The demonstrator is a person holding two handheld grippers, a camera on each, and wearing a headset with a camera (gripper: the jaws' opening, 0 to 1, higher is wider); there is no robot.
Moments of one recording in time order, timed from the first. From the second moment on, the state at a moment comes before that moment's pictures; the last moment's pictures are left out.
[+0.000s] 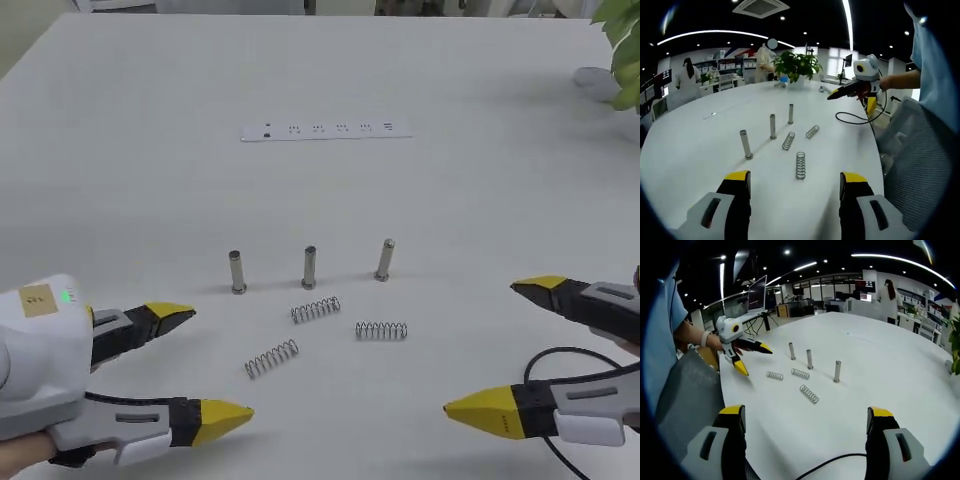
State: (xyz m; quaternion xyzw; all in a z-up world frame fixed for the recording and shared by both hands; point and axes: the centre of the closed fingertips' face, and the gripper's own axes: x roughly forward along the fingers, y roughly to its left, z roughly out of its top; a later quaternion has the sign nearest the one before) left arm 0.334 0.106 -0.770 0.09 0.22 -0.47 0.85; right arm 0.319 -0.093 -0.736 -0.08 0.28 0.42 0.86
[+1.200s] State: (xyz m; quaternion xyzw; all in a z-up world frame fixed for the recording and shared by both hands) left arm 0.336 0.091 -0.795 0.11 0.24 -0.48 0.84; right arm 0.315 -0.087 -0.740 -0.08 0.29 0.43 0.85
